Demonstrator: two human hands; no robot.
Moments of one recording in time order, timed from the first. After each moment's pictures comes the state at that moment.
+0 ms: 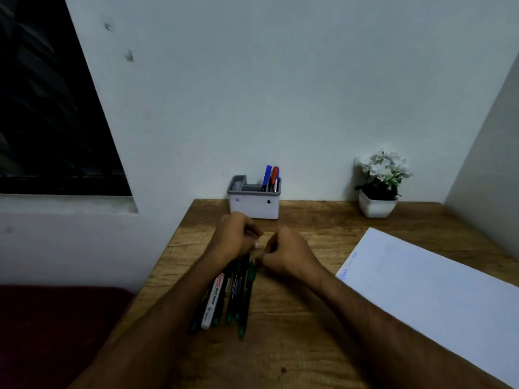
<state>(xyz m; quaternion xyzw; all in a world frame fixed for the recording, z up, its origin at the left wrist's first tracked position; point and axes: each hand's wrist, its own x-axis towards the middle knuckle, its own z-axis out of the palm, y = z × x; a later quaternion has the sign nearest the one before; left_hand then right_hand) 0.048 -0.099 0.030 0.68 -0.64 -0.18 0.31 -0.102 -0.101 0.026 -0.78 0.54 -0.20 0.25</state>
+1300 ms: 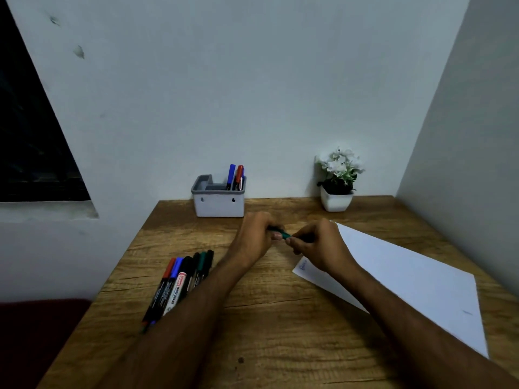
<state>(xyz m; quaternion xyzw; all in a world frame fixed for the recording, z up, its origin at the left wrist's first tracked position) -0.060 -0.110 0.031 0.55 -0.75 -0.12 0.35 -0.231 -0.107 0.028 -0.75 0.53 -0.32 0.22</state>
